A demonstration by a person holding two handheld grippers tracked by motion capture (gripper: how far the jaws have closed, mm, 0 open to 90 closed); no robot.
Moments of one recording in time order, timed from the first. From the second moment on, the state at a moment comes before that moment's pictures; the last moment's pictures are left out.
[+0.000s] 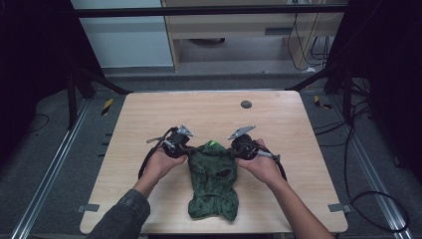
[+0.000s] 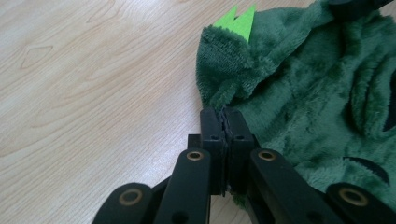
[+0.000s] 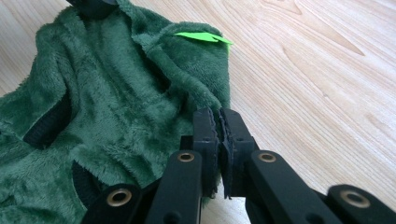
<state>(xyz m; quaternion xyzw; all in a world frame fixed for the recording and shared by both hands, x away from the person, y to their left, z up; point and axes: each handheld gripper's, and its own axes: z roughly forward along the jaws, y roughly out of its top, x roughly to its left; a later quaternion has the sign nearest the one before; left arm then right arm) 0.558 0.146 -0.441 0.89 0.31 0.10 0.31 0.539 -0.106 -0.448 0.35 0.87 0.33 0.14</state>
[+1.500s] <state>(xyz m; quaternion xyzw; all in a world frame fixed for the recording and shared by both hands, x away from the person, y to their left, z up) 0.565 0.146 -0.414 0.89 0.30 0.12 0.32 0.552 -0.107 -0.427 0.35 0.87 0.32 0.13</state>
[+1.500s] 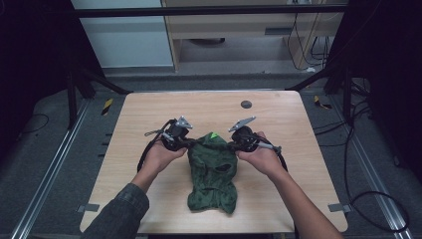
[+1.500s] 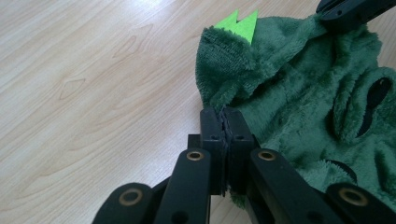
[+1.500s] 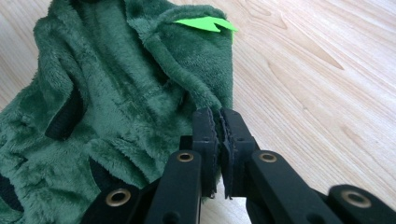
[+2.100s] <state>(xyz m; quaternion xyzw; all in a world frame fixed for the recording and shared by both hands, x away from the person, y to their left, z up) 0.570 0.143 -0.409 0.89 0.30 0.13 0.33 0.559 -0.111 -0.420 0.35 0.87 0.33 0.13</state>
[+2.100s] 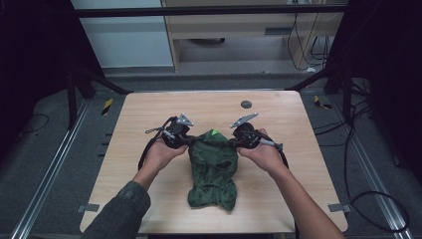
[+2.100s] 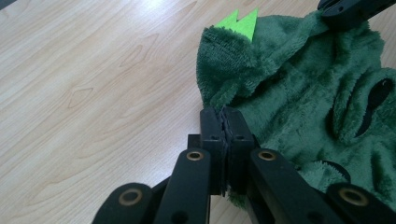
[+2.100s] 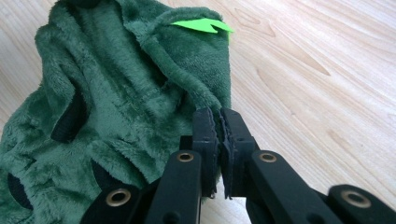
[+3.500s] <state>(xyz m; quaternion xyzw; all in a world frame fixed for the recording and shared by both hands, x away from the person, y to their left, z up) 0.595 0.143 -0.390 0.87 0.31 0.15 0.34 0.587 -0.105 -0.400 0.36 0.86 0.33 0.16</state>
